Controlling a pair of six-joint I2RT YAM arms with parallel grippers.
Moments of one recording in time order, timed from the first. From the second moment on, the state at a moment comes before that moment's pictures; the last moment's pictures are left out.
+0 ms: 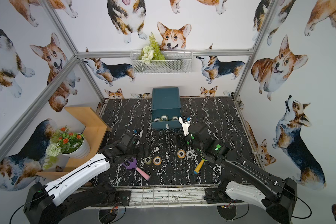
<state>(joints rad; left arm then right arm) -0.66 1.09 0.74 -0.64 -0.07 -0.54 0.79 1.01 0.92 -0.41 0.08 0.39</state>
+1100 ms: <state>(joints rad) -0.79 1.48 0.75 -0.63 -0.15 -0.59 0.79 0.95 0.88 -0.41 0.16 0.39</state>
